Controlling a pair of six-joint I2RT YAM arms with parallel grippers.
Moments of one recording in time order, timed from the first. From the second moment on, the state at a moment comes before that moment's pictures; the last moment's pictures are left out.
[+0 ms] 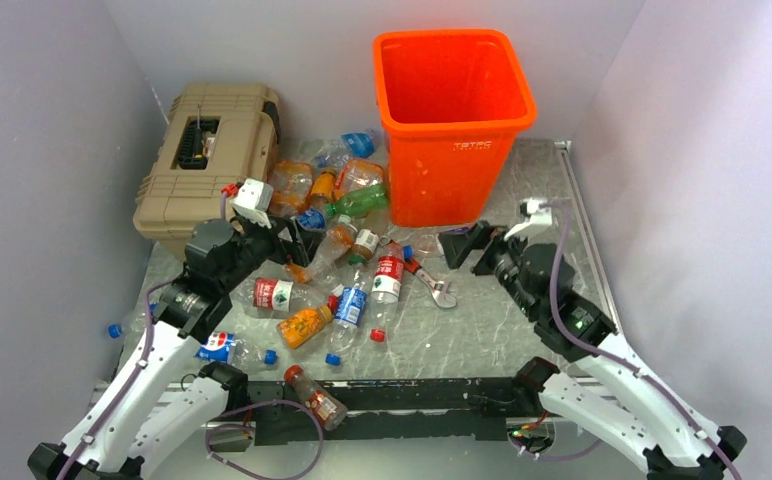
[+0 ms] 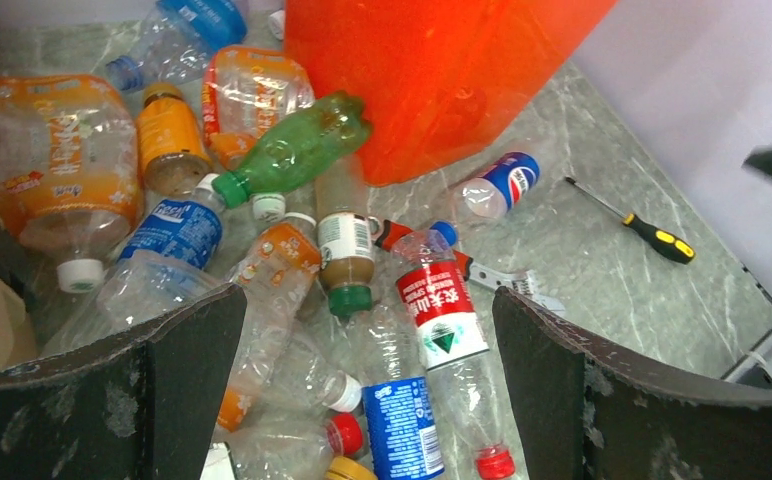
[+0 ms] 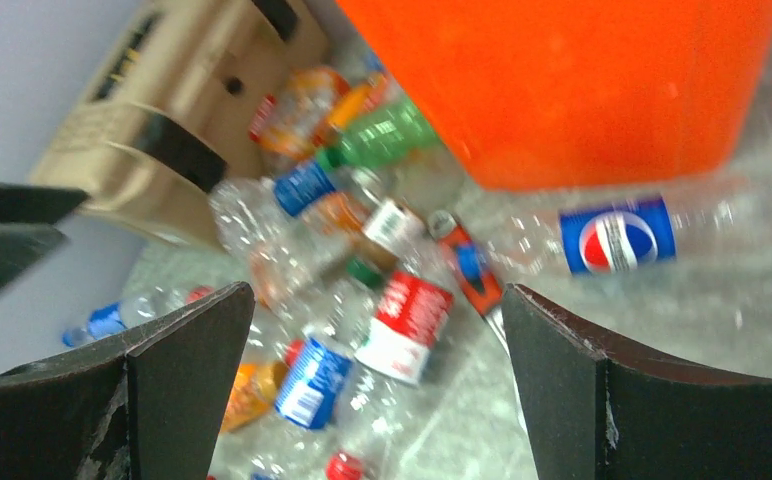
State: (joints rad) left arm -0.42 0.74 0.79 -0.21 0.17 -0.28; right arm 0.70 0.67 0.82 -0.26 0.27 0.52
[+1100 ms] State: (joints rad) left arm -0.93 1.44 1.20 -0.54 -0.03 -0.33; right arm 0.70 0.64 0.43 -0.25 0.31 0.73
